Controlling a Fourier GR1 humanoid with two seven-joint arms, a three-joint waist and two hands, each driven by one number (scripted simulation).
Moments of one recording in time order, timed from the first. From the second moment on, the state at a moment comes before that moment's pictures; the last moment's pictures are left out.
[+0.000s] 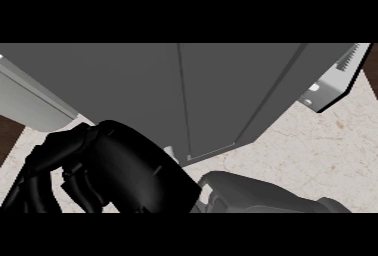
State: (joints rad) left arm 0.48 0.75 -0.06 -2.05 0.90 0.08 -0.54; right arm -0.96 0.00 0.67 -1.75 -0.31 -0.39 0.63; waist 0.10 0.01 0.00
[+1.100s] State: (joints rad) left arm 0.49 0.79 0.15 -1.98 1.02 -0.05 -0.48; right arm -1.33 0.00 0.45 -0.92 -0.75 0.04 0.33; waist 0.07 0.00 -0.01
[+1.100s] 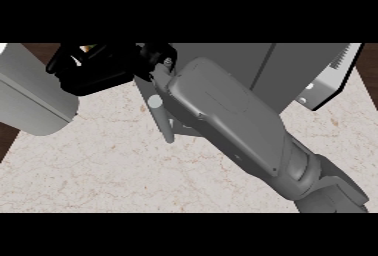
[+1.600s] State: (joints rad) left arm 0.49 0.80 0.15 -2.03 1.04 -0.07 -0.44; right arm -1.30 0.00 0.44 -0.87 -0.74 0.13 0.18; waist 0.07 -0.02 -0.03
